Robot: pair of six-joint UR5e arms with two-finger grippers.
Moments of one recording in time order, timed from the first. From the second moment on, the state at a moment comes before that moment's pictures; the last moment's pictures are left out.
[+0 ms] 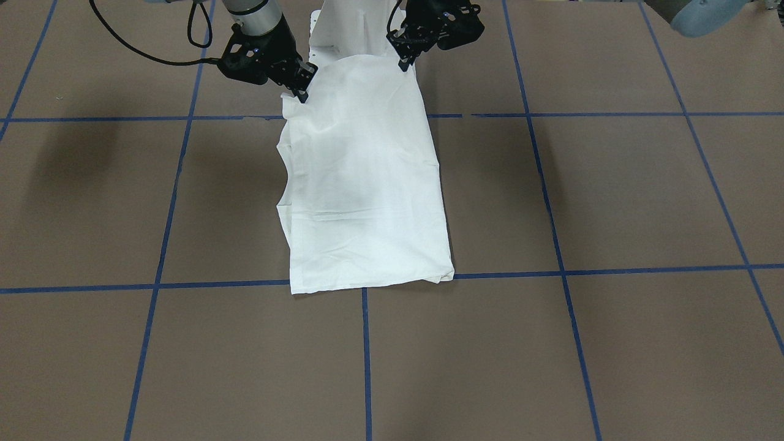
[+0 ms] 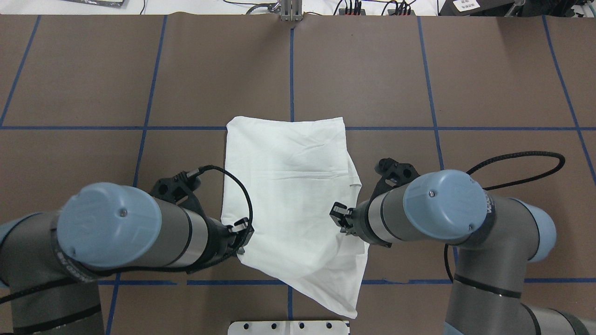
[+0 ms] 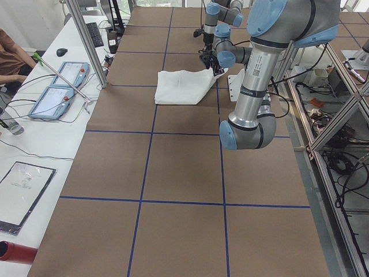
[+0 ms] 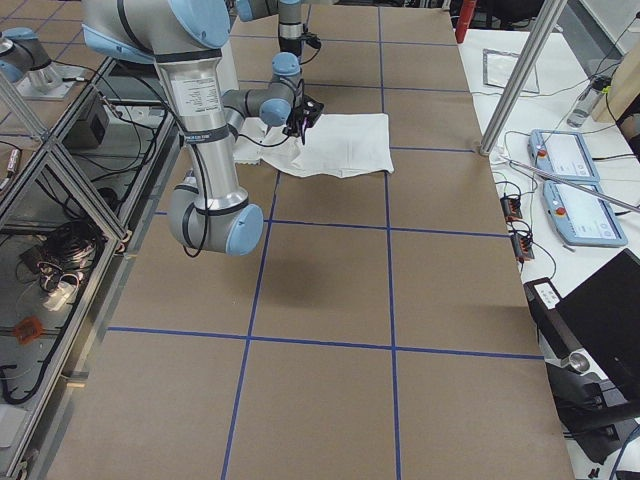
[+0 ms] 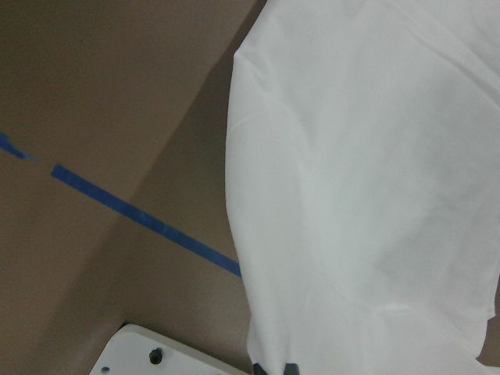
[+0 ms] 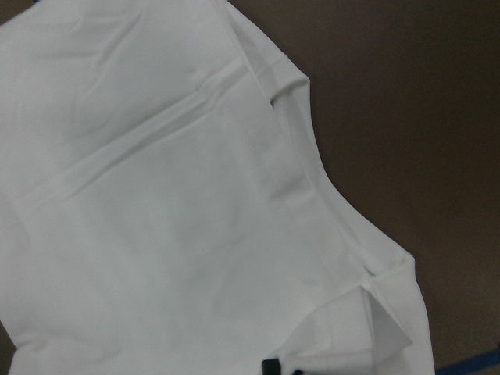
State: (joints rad) left arm -0.35 -2.05 -2.20 -1.48 -1.80 -1.92; right arm 0.40 -1.18 2.09 -1.50 1.79 1.81
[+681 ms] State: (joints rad) left arm -0.64 -2.11 -1.98 -1.68 -1.91 -1.81; right arm 0.61 -1.00 1.87 -1.49 1.79 1.71
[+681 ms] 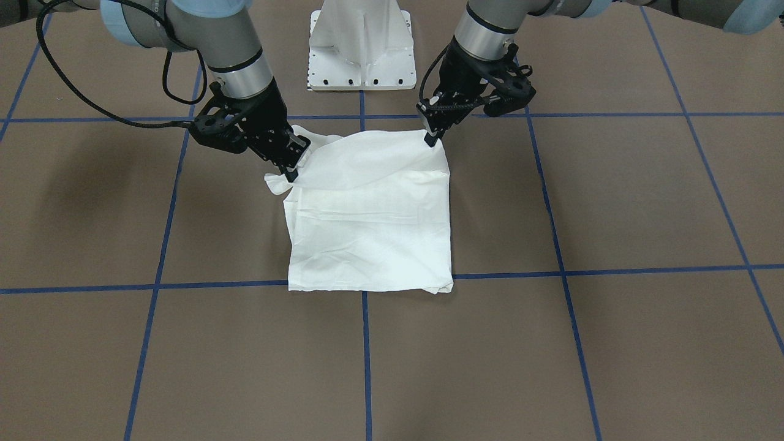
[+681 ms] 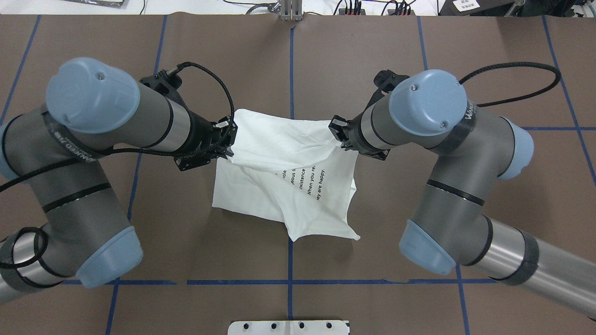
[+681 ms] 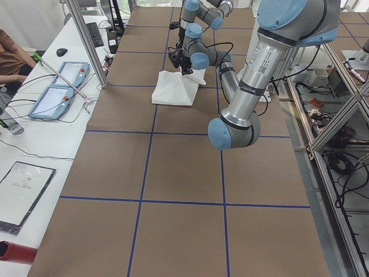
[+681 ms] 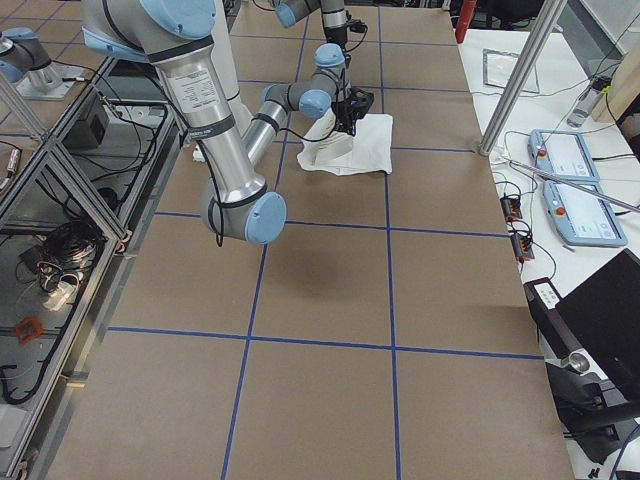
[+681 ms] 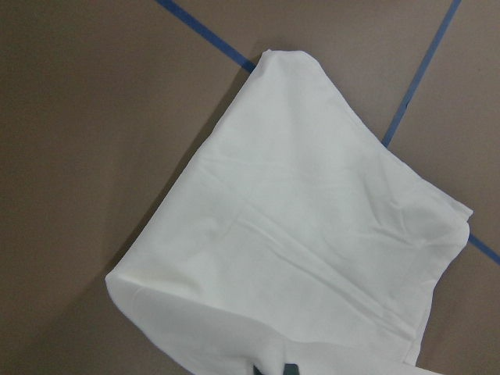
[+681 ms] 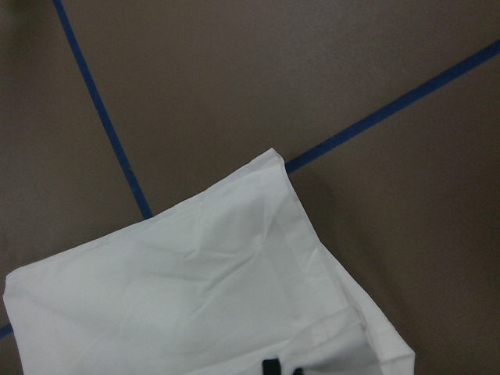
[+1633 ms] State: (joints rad) left arm -0.77 -2.24 -1.57 -1.95 -1.91 -1.80; right arm 0.69 -0.83 1.58 -1.49 1.87 1.70
